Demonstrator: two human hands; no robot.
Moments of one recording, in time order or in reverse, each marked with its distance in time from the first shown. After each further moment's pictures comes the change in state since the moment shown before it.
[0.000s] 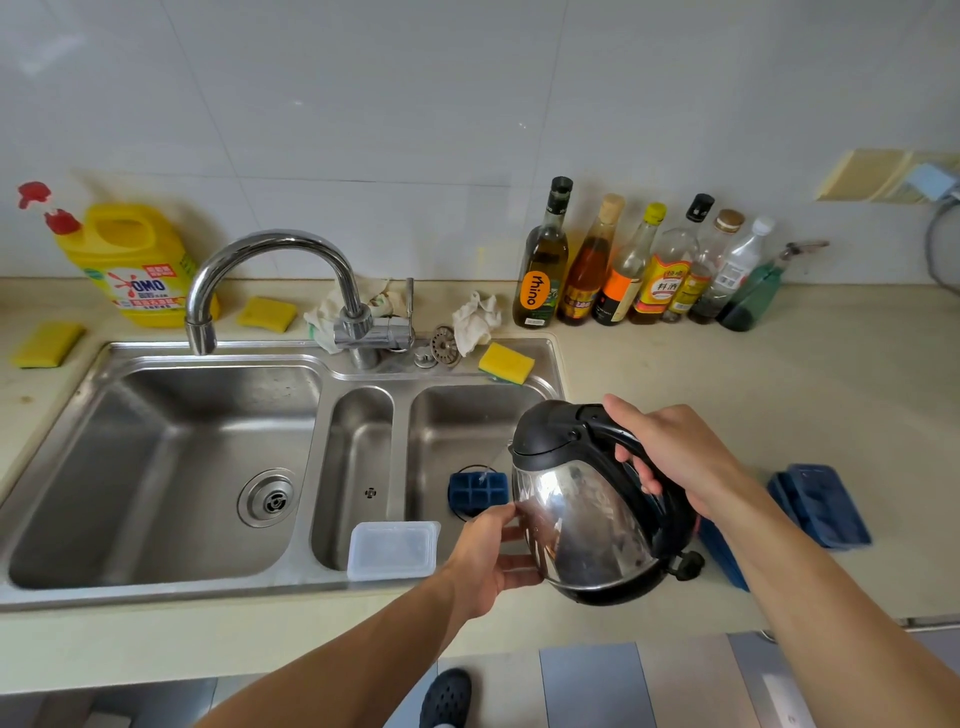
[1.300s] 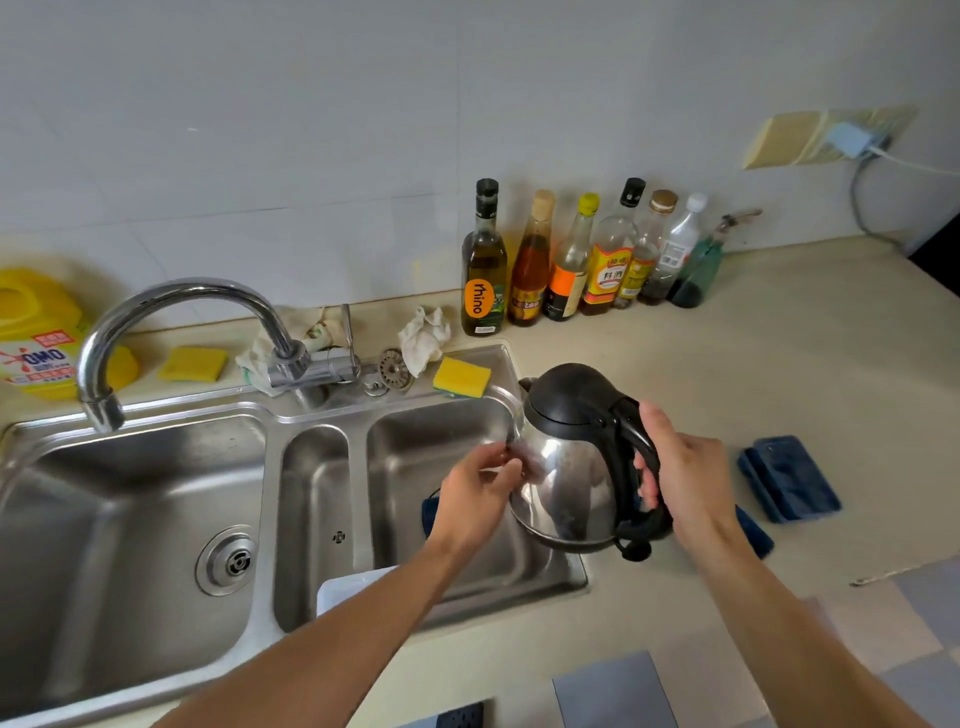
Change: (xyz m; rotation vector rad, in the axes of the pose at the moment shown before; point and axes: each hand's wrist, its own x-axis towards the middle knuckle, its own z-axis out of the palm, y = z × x) left_hand 0.025 0.070 0.039 0.596 -0.016 0.673; right_hand 0.020 0.065 -0.007 0.347 0.435 -0.109
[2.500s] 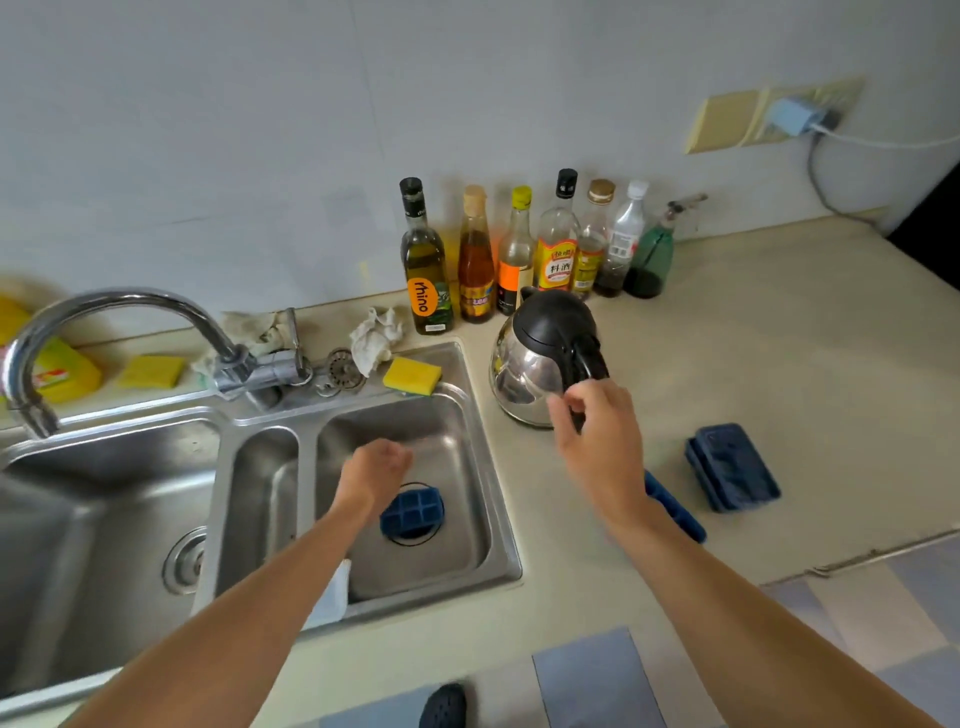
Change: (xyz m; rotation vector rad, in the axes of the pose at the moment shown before) left_hand 0.040 -0.007 -0.015 0.562 0.126 -0.310; right_hand 0.049 0.026 -0.014 -0.415 0.104 -0.559
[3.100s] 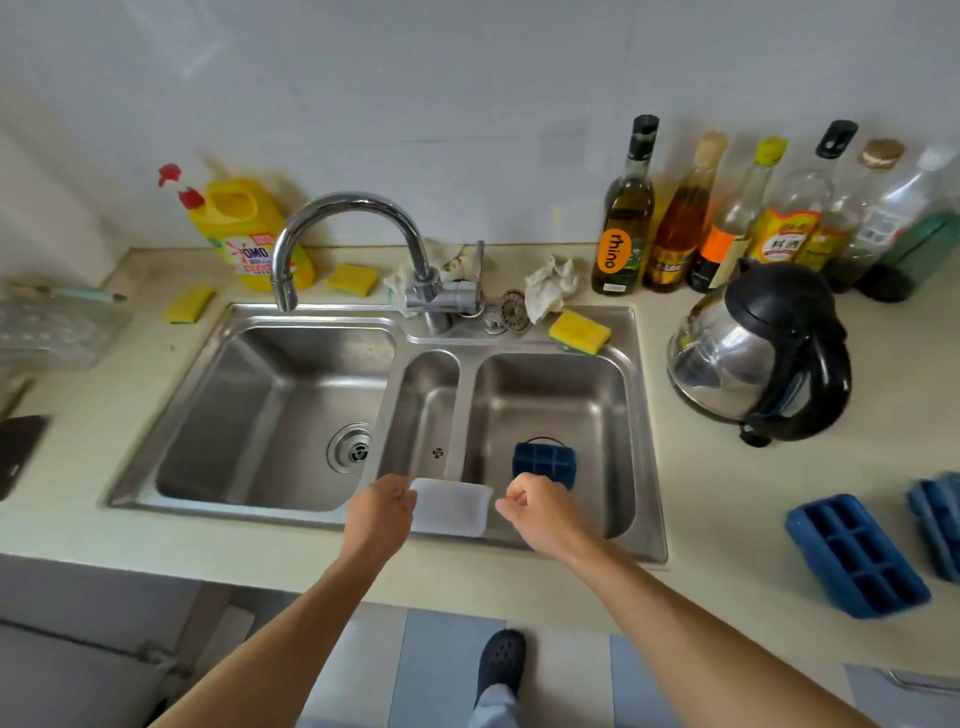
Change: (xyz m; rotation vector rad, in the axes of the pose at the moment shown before) left_hand -0.106 -0.175 -0.056 0.043 0.283 -0.286; right_hand -0.131 -0.079 0.166 0.031 -1.074 0.090
